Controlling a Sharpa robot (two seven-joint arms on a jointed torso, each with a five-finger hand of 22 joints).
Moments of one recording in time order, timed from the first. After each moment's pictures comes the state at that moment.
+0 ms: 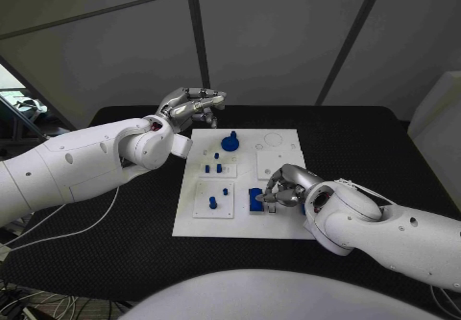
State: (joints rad) left arm 1.08 -0.85 0.09 1.42 -0.09 -0.15 0.36; left_hand 1.34 -0.09 0.38 -0.01 0.07 0.91 0.19 0.25 0.07 0.97 0.11 0.56 0.23 1.16 0.03 1.03 0.46 0.19 1.18 0.12 0.61 0.82; right arm 0.96 -0.77 -0.02 1.80 -1.43 -0.37 -0.63; right_hand 1.34 0.03 -0.21 0.18 0.27 0.98 0.05 0.48 0.60 1.37 -0.03 1.18 1.25 1.47 -0.08 1.42 1.30 0.02 1.47 0.03 1.55 1.31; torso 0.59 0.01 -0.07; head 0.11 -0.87
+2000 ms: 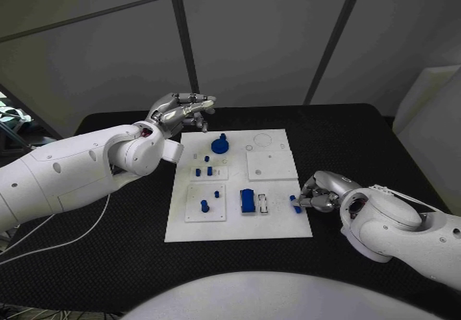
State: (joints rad) left arm 1.08 -0.85 0.08 1.41 -0.09 -0.15 0.36; left_hand 1.34 -0.09 0.38 -0.01 0.07 0.91 0.19 0.25 0.07 0.96 0.11 0.56 0.23 1.16 0.03 1.03 0.46 0.19 1.18 0.12 0.61 0.82; right arm 0.93 -0.99 -0.02 1.84 -1.53 -0.32 -0.65; right_hand 1.36 0.06 -0.27 0.24 0.34 1.01 0.09 0.25 0.41 1.35 0.02 1.12 1.21 1.47 -0.05 1.42 1.30 0.02 1.47 0.06 1.55 1.31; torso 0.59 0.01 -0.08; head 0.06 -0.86
